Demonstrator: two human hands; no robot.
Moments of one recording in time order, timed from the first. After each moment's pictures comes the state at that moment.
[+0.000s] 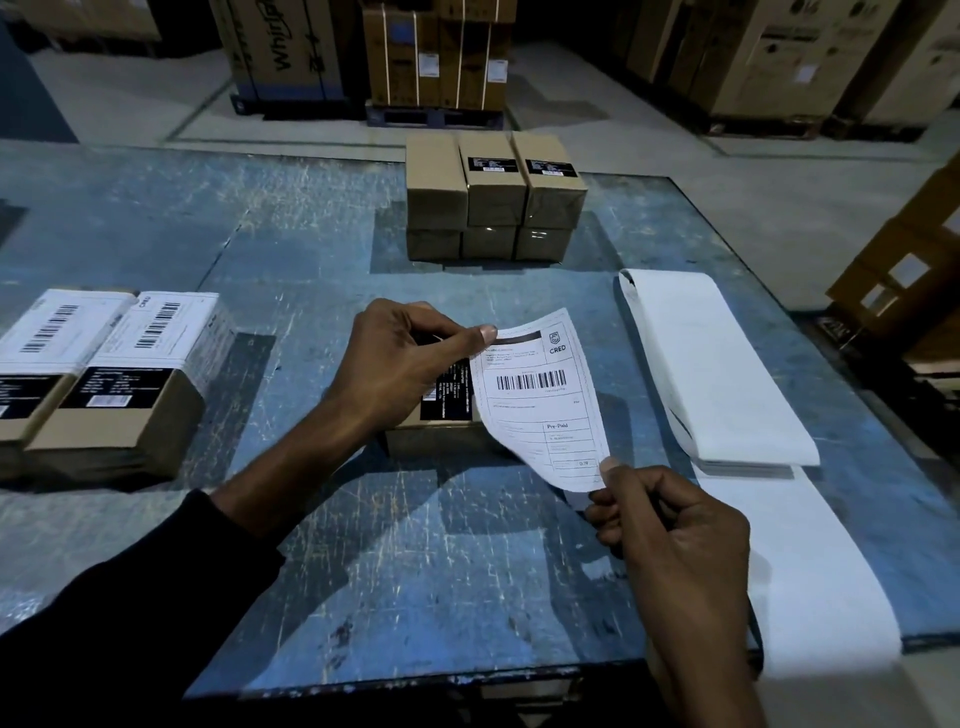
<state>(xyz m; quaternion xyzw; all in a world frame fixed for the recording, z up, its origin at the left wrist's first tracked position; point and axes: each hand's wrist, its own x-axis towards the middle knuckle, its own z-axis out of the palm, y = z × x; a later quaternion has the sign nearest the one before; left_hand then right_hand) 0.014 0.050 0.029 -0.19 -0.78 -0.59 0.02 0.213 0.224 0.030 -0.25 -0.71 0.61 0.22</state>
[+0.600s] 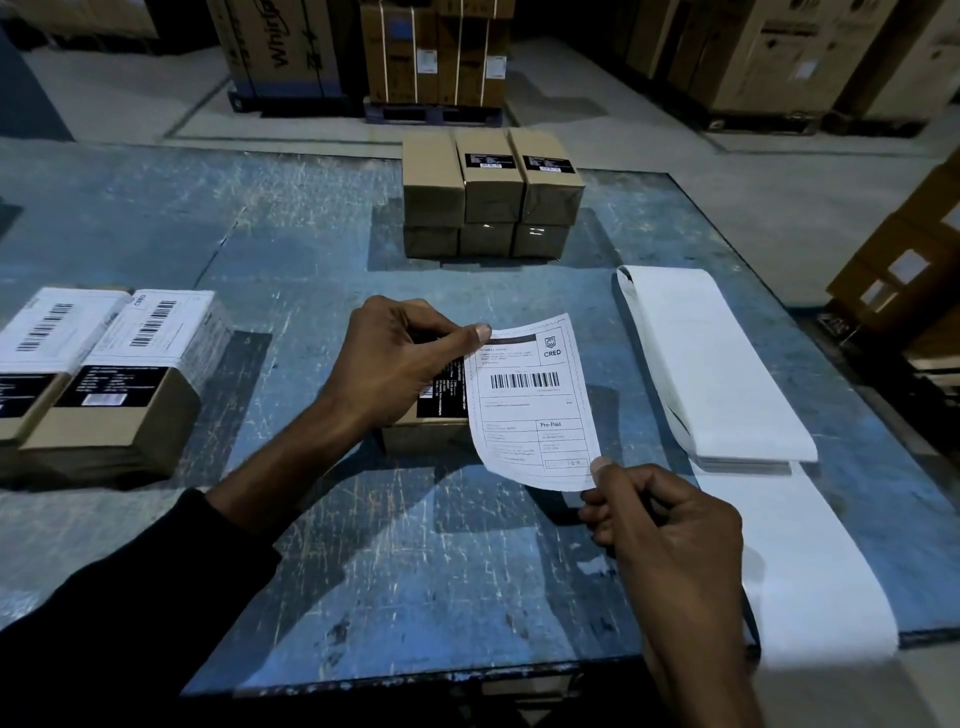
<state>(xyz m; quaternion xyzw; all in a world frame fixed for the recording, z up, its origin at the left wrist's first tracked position) 0.012 0.050 0.029 -0.21 -0.80 -0.57 0.03 0.211 0.225 0.028 -0.25 -0.72 0.61 0.21</state>
